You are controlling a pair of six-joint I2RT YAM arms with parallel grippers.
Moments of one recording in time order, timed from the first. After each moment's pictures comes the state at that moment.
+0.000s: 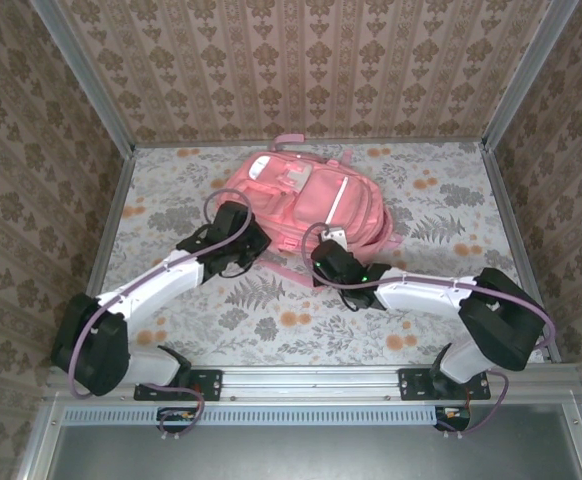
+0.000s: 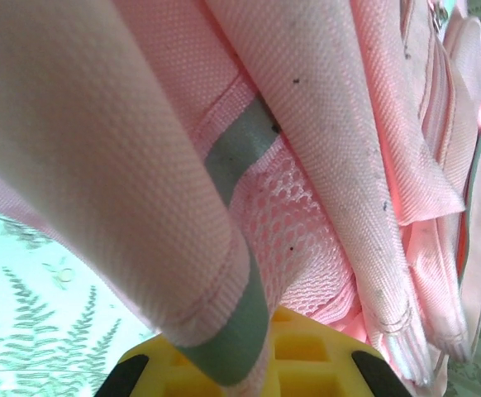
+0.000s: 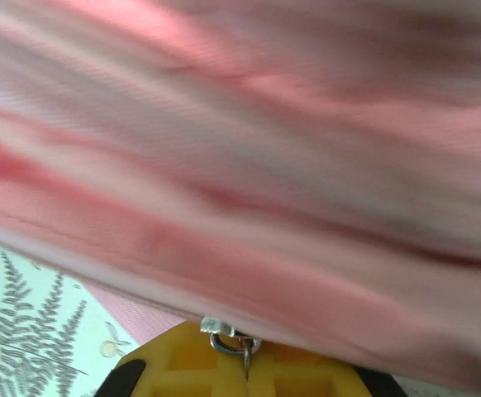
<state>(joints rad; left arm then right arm) -0.60 1.32 0.84 -0.31 0.07 -1.21 0.84 1.50 0.76 -0.07 0.40 0.58</state>
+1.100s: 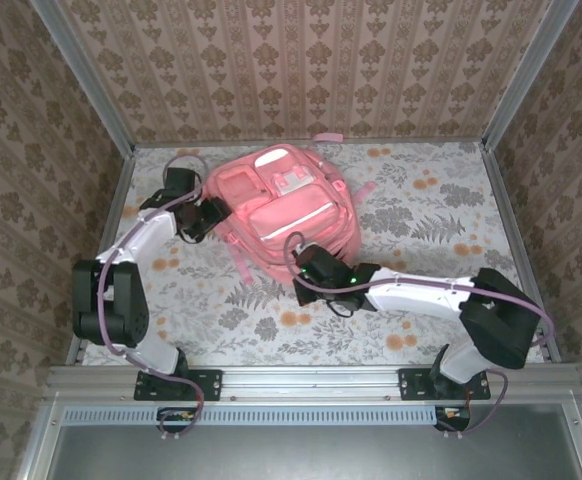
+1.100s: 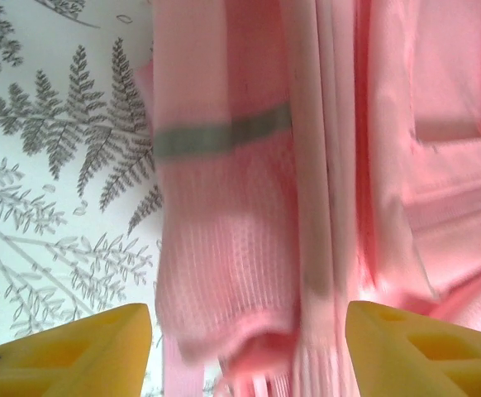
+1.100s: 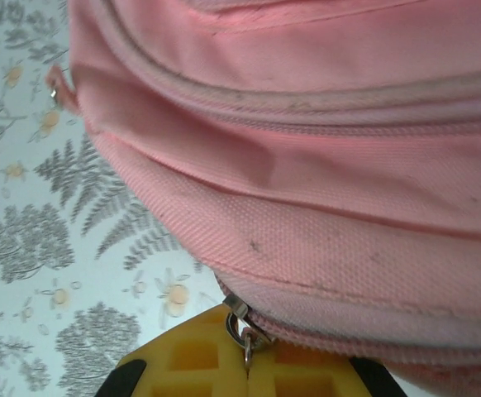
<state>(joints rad) -0.17 1.54 1.09 -0.55 0.23 -0.72 0.97 1.56 0.91 -0.22 0.10 0.53</state>
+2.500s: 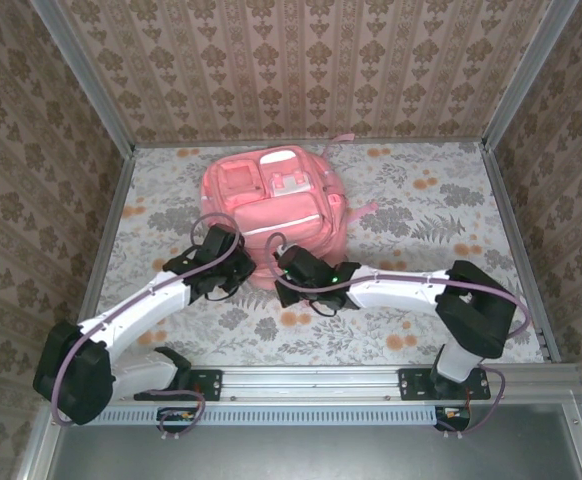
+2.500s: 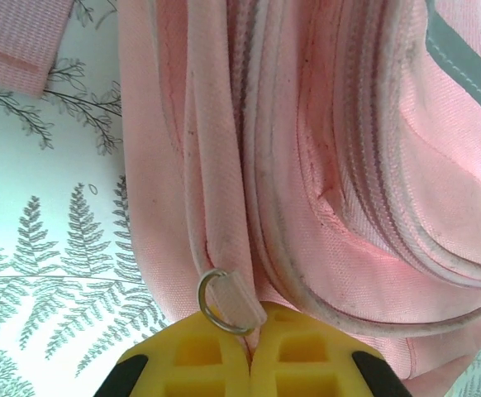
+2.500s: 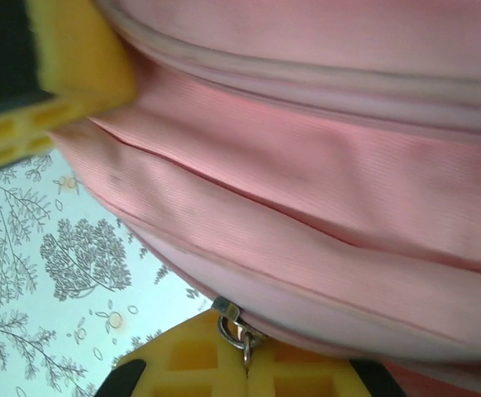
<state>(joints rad) -0.61 1.16 0.70 -0.46 0.04 -1.24 0.98 1.63 0.96 -0.18 0.08 0.55</state>
